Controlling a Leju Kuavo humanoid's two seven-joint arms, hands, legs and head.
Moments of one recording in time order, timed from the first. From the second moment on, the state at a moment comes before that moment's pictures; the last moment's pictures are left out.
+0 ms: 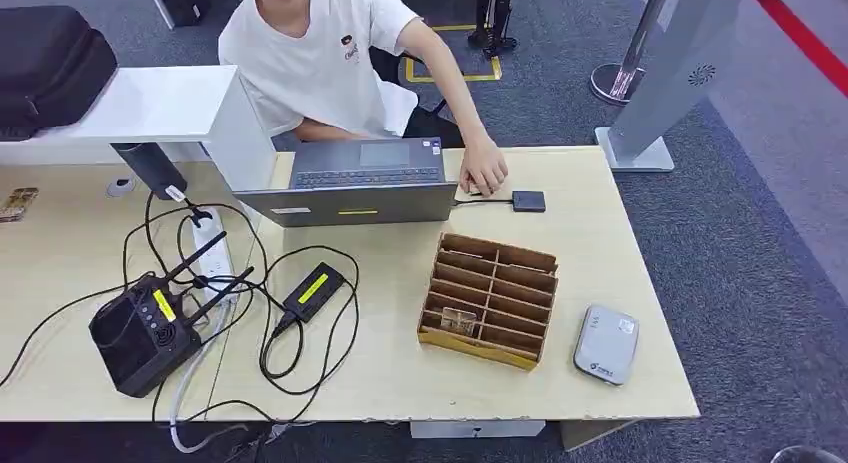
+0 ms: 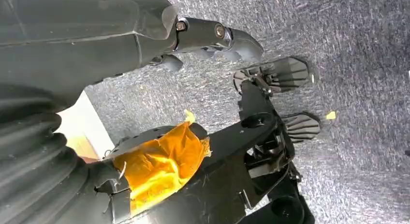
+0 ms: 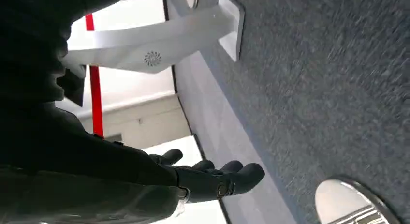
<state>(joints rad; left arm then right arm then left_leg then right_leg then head) -0.27 -0.06 0.83 -0.21 -0.84 -0.27 0.22 -0.05 -0.09 -0.10 -0.19 1.21 -0.27 0.49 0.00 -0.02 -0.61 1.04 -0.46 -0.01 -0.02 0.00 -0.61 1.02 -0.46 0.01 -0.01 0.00</state>
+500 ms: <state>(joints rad) -0.27 -0.06 0.82 -0.21 -0.83 -0.25 0.24 -0.04 -0.01 -0.10 -0.19 1.24 -0.20 0.50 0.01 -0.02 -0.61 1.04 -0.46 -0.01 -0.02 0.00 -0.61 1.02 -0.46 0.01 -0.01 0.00</state>
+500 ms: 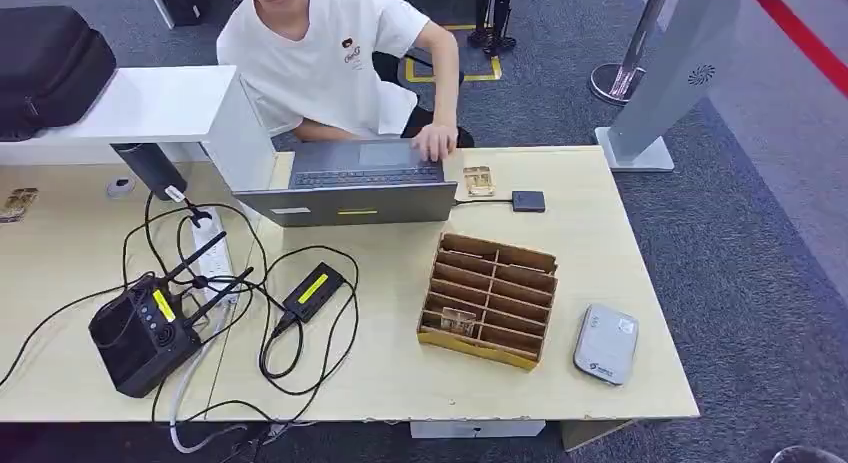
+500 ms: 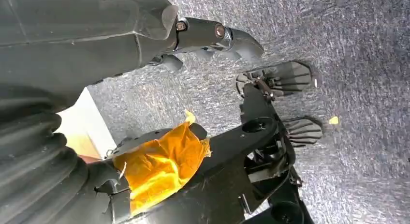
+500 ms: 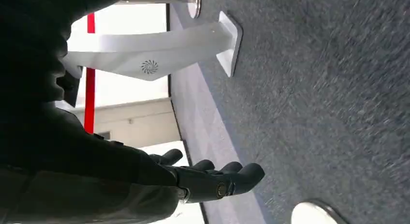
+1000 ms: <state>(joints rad) -0.24 -0.16 0.70 -0.24 -0.90 0.40 0.12 -0.05 0.06 -0.14 -0.19 1.31 -0.23 0.63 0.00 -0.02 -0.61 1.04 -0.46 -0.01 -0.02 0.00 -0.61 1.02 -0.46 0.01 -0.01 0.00</state>
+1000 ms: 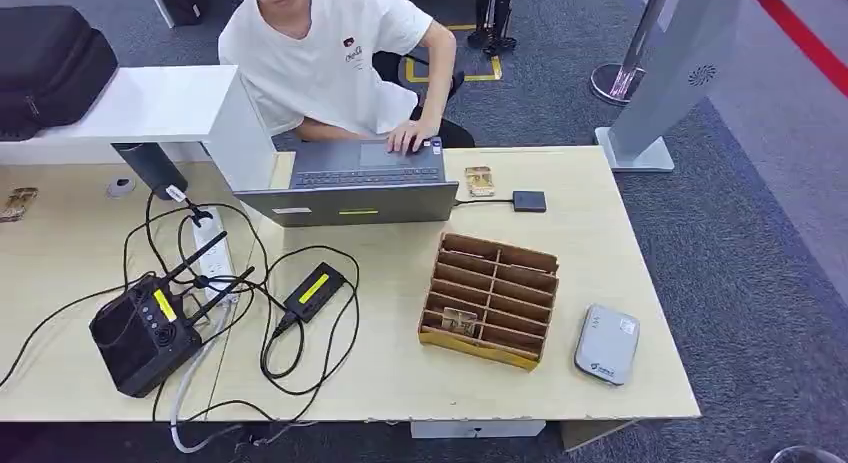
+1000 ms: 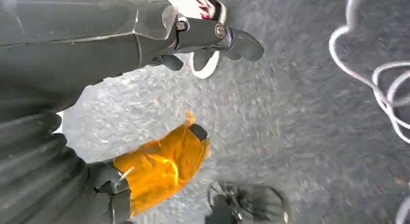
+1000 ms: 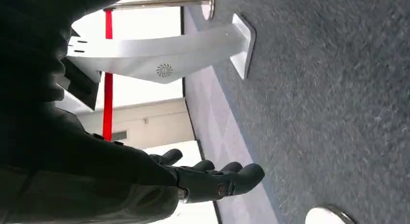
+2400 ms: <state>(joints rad) -0.20 -0.17 0.67 -0.25 -0.59 -0.11 0.17 -0.05 0.07 -0.34 -0.19 1.25 0.03 0.40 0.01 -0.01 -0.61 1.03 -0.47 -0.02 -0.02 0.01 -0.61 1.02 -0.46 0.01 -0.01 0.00</state>
